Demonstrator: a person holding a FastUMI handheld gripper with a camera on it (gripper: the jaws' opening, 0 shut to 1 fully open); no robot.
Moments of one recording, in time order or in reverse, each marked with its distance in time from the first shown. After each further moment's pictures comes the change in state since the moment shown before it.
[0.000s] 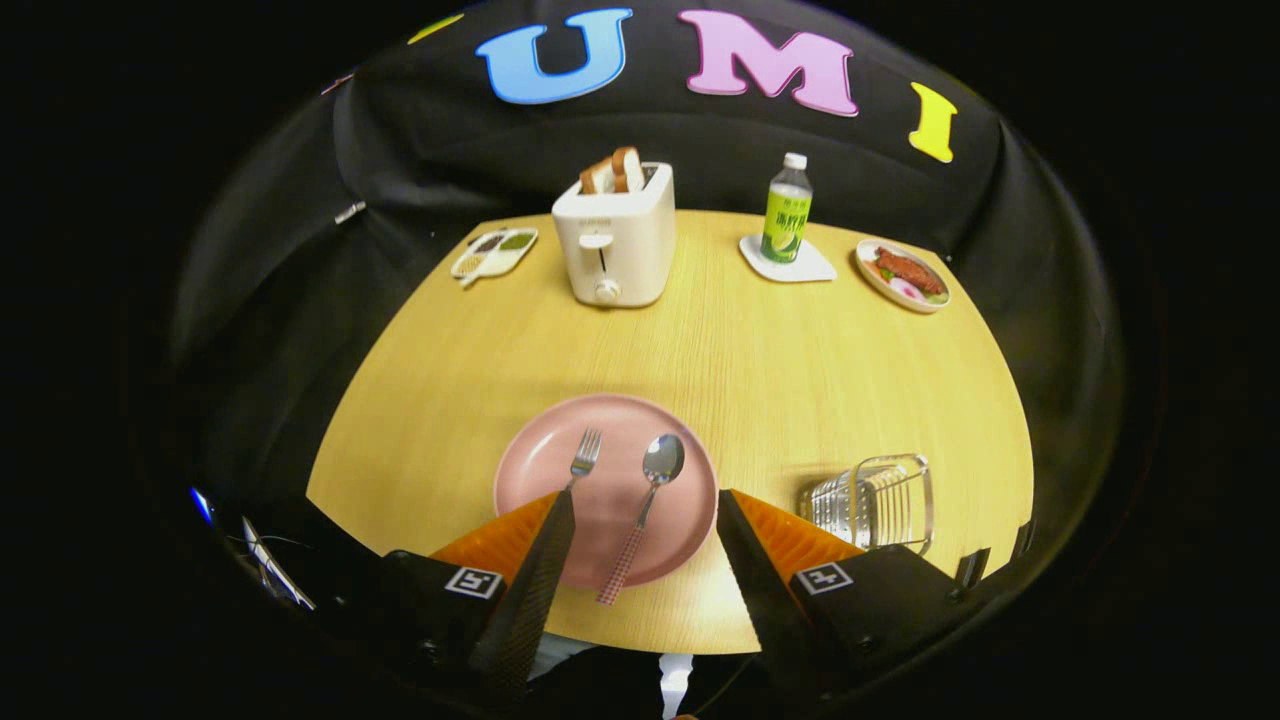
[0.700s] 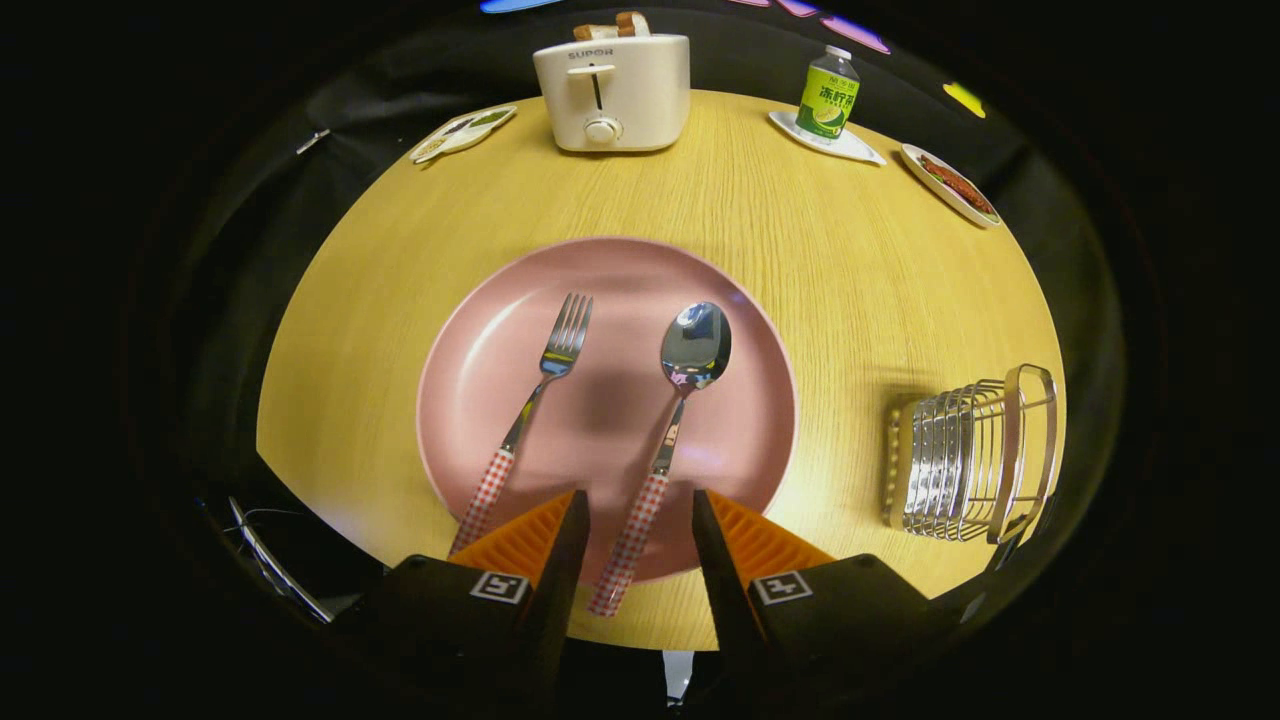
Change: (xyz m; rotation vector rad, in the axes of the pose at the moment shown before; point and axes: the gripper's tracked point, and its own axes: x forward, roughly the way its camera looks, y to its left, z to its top) arm 0.078 0.005 -0.072 0.016 0.278 -0.033
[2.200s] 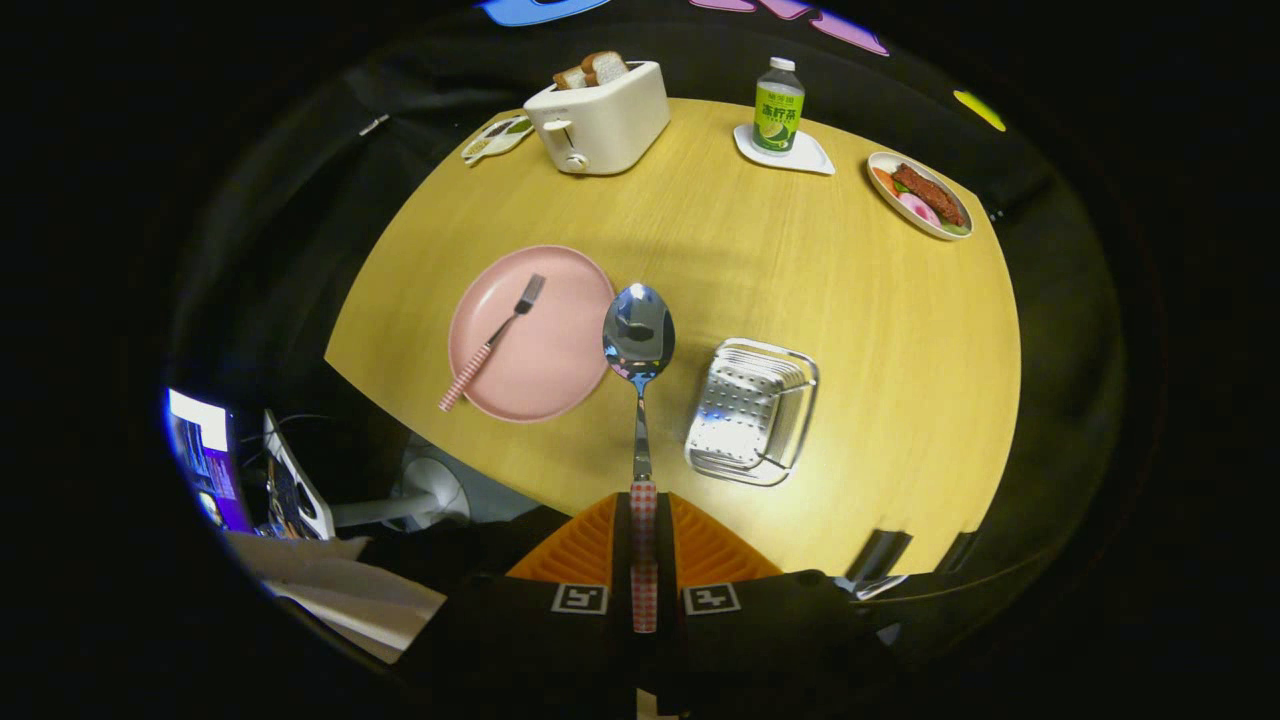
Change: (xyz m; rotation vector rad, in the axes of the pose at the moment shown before) arm -0.153 -0.167 -0.015 -0.207 0.116 0.101
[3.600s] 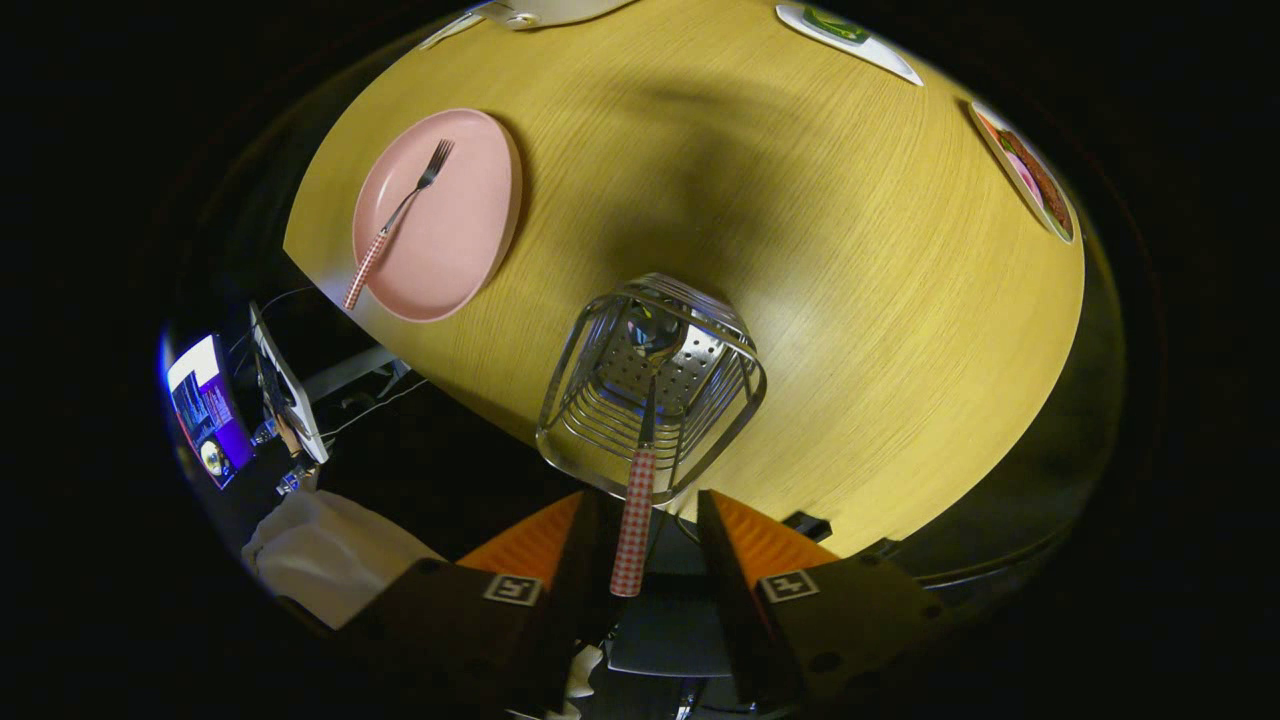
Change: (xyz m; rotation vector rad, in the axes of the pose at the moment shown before) arm 0.041 -0.053 0.008 -0.133 0.542 0.088
